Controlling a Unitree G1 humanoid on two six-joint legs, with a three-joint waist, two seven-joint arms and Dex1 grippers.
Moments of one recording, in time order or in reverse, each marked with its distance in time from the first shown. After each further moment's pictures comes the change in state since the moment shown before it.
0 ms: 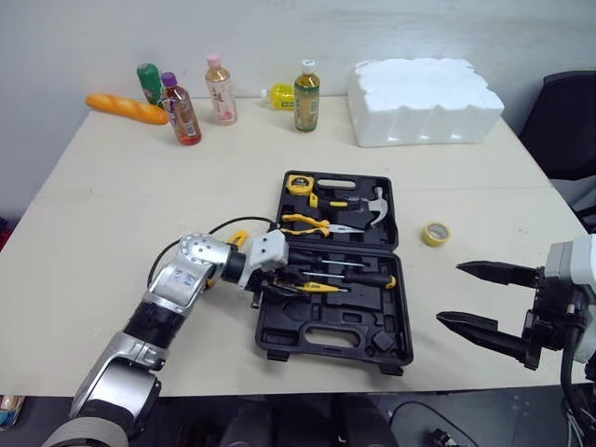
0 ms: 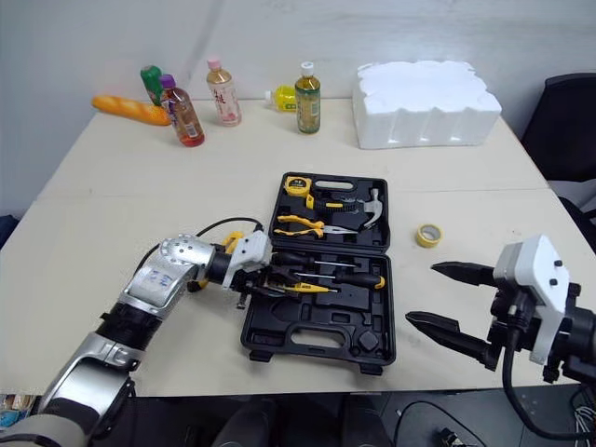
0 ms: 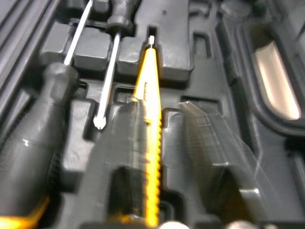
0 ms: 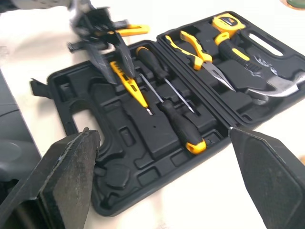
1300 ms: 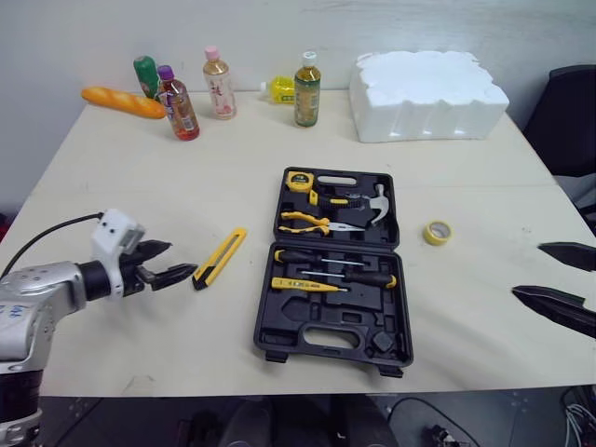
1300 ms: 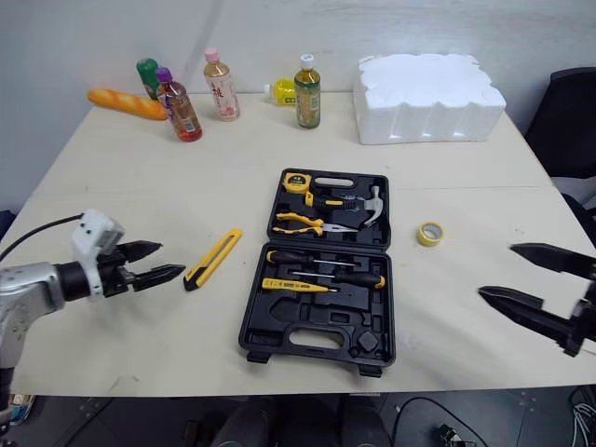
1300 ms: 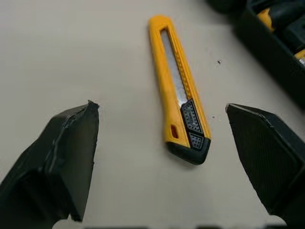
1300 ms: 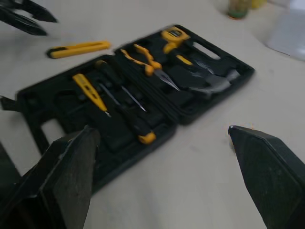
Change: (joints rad) left arm 0.365 0.310 0.443 -0.343 -0.156 0.446 0.560; right arm -0.050 -0.058 -0.222 0.108 0.144 0.045 0.126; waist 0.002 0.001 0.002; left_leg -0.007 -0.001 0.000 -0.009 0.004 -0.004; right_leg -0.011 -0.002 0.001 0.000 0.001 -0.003
